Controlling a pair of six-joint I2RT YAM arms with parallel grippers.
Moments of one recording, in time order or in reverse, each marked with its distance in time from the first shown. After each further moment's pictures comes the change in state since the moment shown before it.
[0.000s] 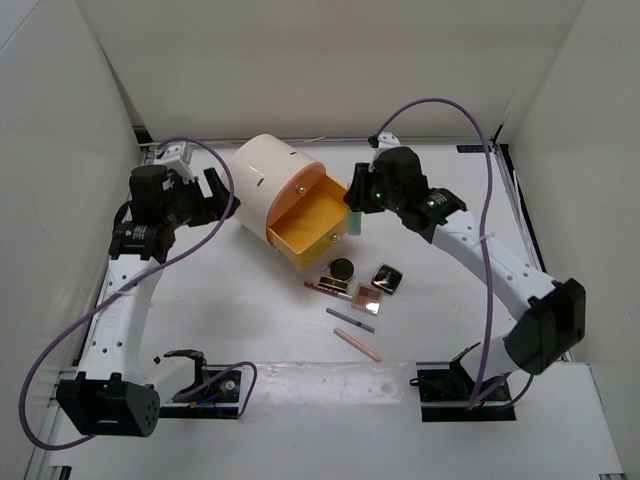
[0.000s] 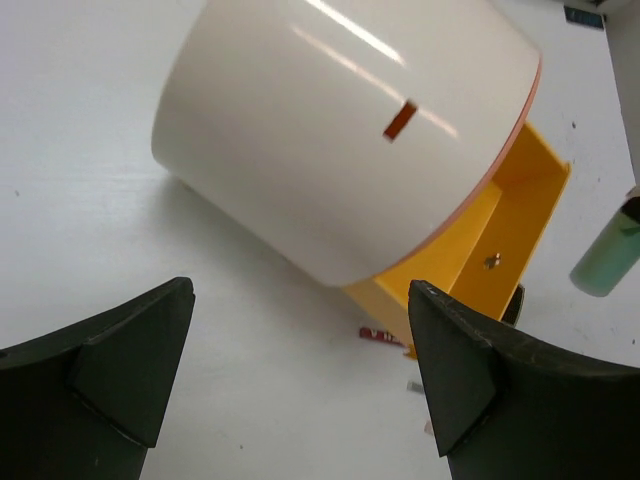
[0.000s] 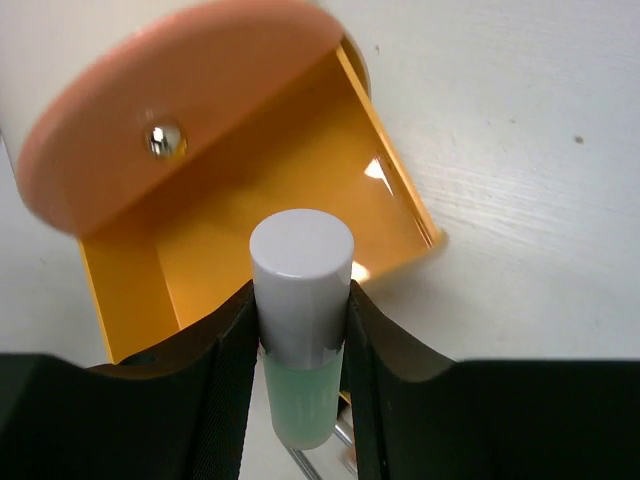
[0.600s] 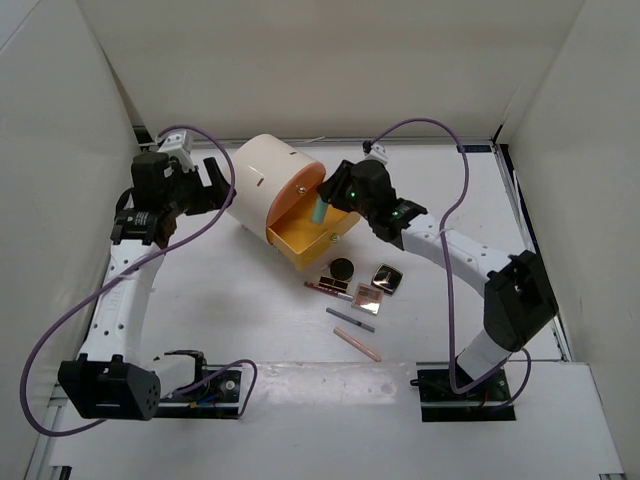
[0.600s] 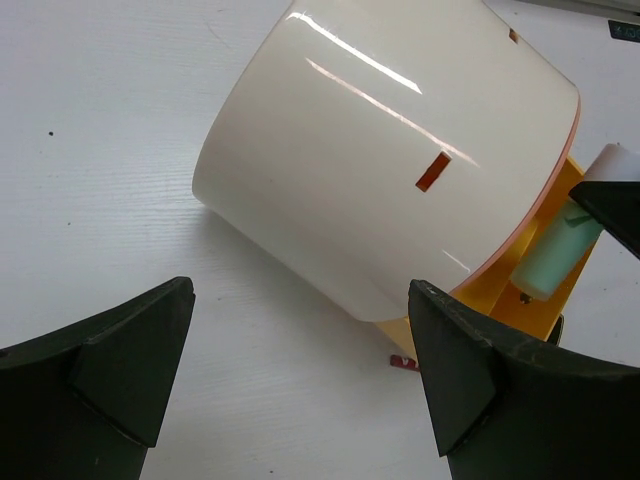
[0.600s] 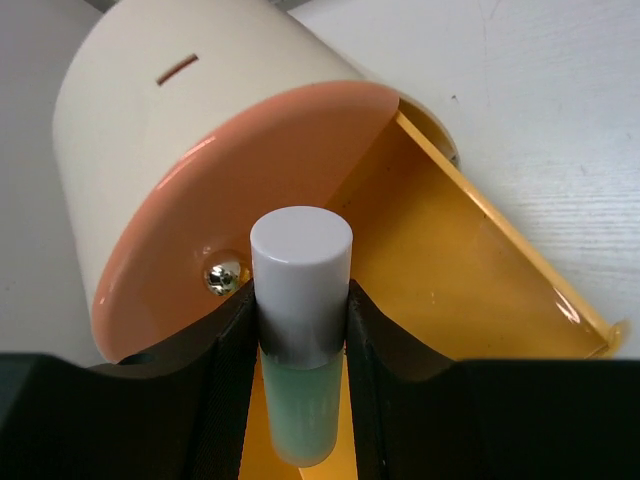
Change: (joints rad) left arm 0.000 0.099 0.092 0.017 -0.067 0.051; right arm 0.076 0.167 -0.086 0.430 0.144 0.415
